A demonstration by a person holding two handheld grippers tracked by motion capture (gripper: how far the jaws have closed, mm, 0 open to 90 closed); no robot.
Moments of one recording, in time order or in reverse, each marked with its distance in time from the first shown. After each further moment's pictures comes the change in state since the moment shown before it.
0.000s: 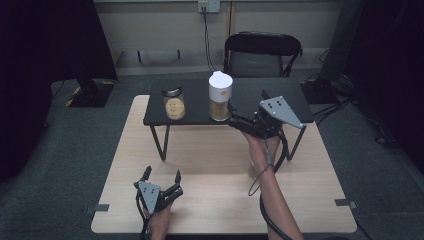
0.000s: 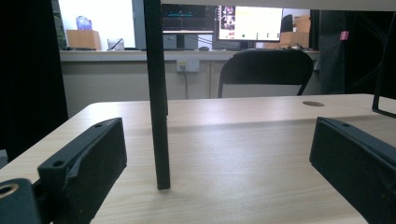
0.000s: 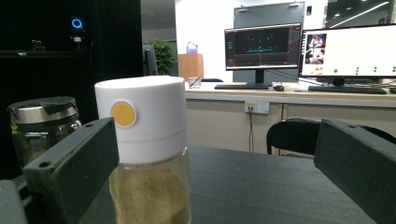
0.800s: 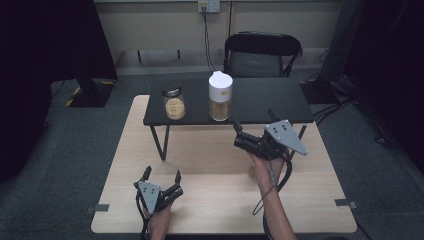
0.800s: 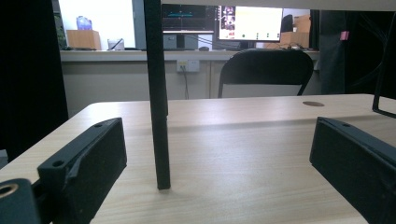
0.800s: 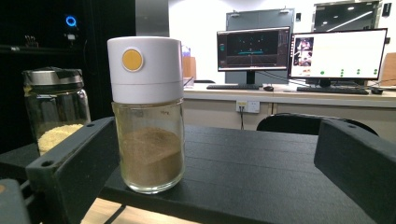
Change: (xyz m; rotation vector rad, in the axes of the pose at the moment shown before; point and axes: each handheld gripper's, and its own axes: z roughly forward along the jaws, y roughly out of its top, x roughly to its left) left arm 0.000 0.000 0.000 0.000 0.001 0.000; right arm 0.001 -0.030 -0.038 -0.021 -0.032 -0.013
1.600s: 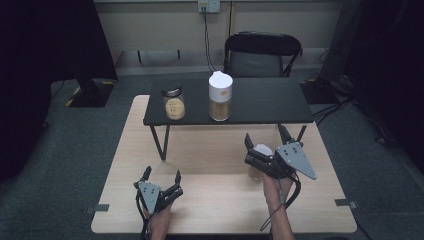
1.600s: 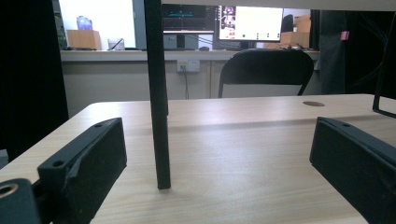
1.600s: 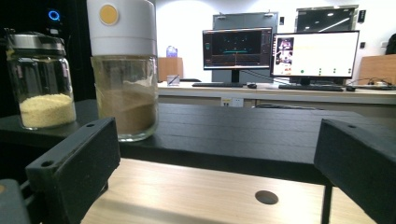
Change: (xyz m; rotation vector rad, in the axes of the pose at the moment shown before) left arm 0.000 0.000 0.000 0.000 0.001 0.000; right arm -0.016 -0.035 -0.037 -0.011 -0.059 -0.022
